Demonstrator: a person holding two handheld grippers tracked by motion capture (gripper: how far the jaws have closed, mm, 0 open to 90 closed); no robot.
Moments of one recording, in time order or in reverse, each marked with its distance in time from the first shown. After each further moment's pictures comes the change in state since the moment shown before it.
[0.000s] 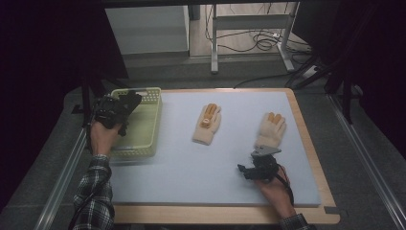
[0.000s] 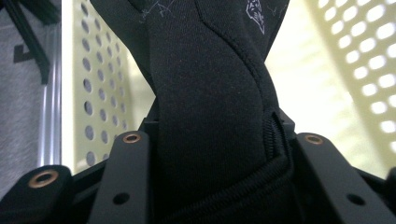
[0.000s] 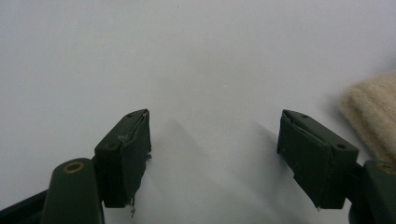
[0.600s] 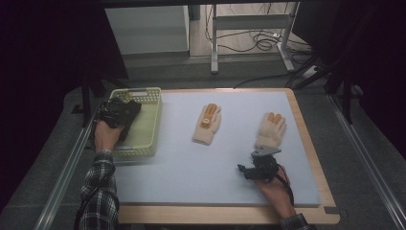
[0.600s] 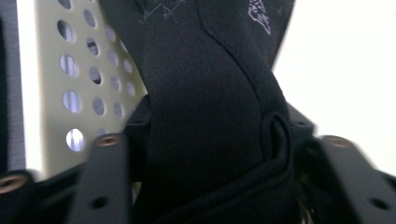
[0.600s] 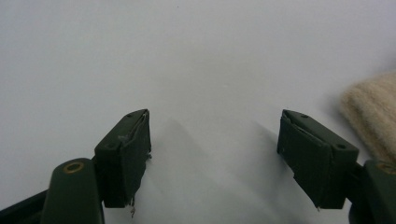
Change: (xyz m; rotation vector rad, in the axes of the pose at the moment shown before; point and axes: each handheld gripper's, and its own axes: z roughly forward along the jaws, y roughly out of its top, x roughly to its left) left arm 0.003 0.005 0.040 0.164 0.085 0.023; right arm 0.000 0.000 0.000 0.000 0.001 0.000
